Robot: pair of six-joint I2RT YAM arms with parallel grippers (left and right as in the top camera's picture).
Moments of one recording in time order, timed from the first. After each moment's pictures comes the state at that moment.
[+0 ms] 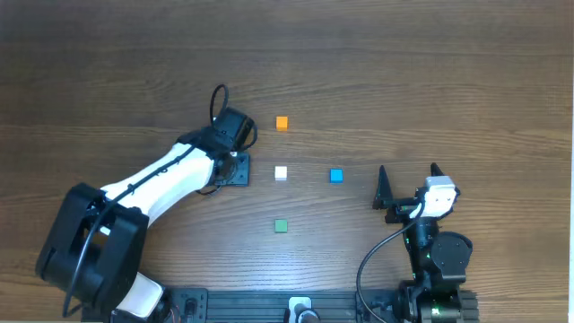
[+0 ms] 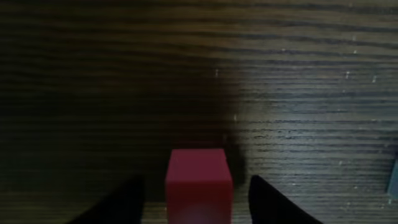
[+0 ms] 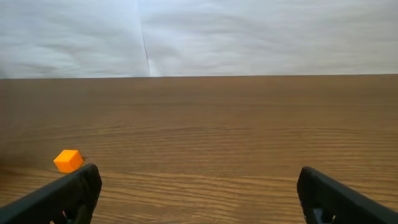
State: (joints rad) left arm -0.48 1.69 0.91 -0.60 -0.08 -0.45; right arm 0.01 0.01 0.01 -0.07 -0.07 0.05
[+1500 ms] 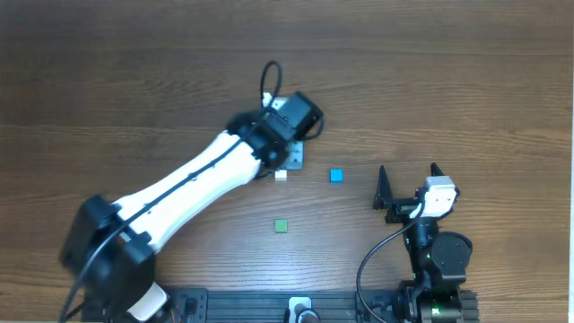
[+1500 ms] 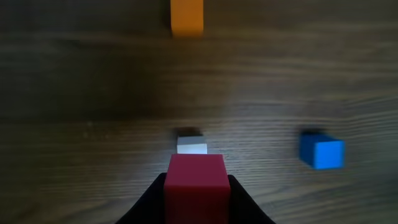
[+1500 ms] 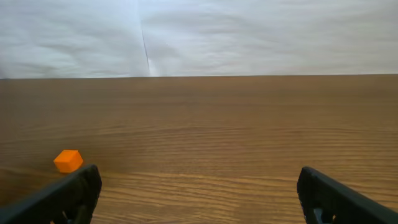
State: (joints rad) left arm -0.76 1.75 1.34 -0.88 -0.15 -0.71; right arm 0.01 0.01 0.01 -0.07 -0.07 0.05
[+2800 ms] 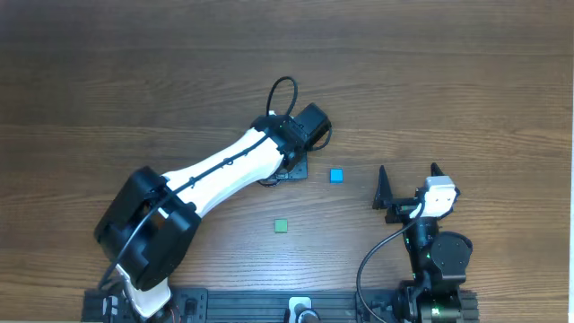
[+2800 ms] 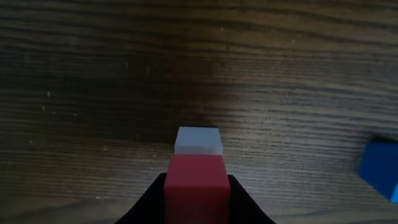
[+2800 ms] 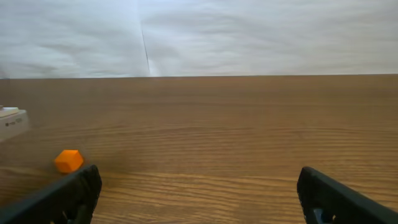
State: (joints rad) left arm -0.78 1.91 1.34 -0.88 -0.12 -0.81; right arm 0.01 0.01 0.01 -0.07 -0.07 0.05
